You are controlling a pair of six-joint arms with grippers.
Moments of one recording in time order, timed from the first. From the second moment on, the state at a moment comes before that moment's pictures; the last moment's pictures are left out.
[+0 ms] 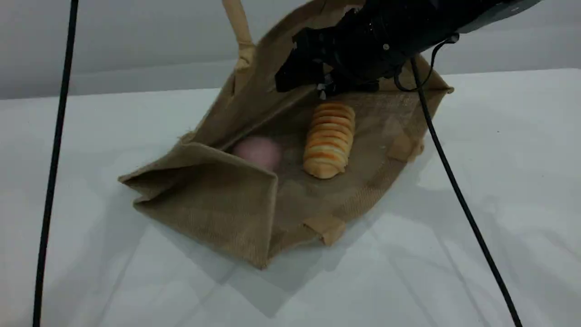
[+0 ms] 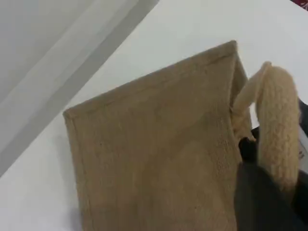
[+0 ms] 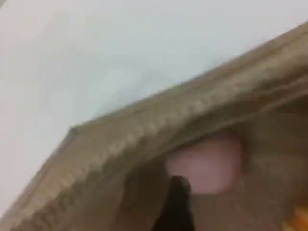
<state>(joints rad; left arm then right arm) -0.29 2.11 -2.28 -0.58 1.22 0.70 0.33 2.12 -1.29 1.59 0.47 -1.35</state>
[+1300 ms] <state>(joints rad) -0.29 2.11 -2.28 -0.58 1.22 0.70 0.03 1.54 -1.29 0.32 0.65 -0.34</state>
